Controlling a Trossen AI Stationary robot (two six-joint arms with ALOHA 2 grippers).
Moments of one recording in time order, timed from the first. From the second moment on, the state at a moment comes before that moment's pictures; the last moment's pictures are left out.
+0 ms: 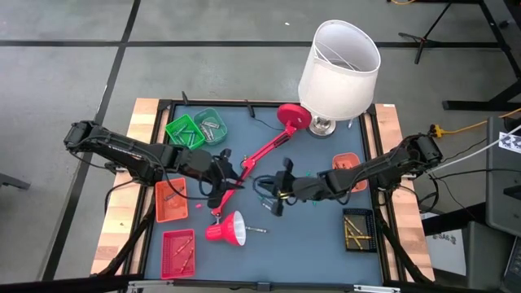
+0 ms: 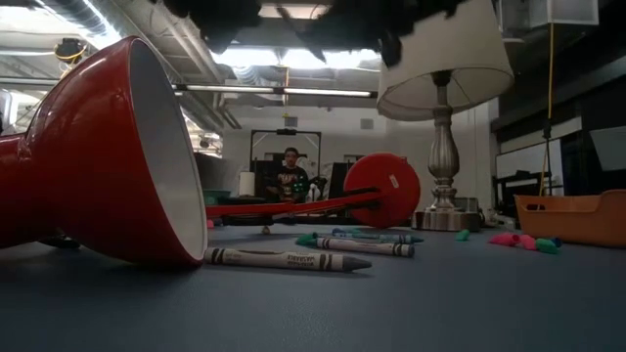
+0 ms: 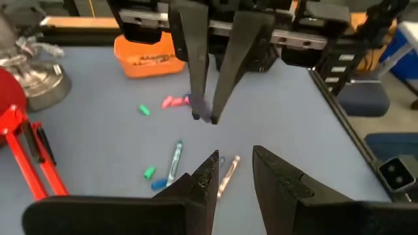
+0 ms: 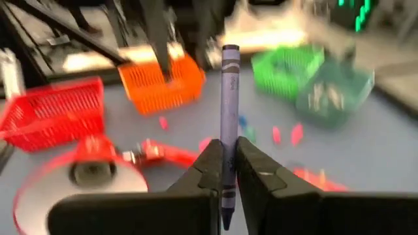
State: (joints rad) left arm -0.17 1.19 0.84 -0.09 -0.04 -0.12; right arm 0.31 1.61 1.02 0.24 0.47 0.19
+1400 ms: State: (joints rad) left arm -0.17 1.19 0.84 0.07 -0.06 -0.08; right arm 0.31 1.61 1.02 0.45 0.35 0.02
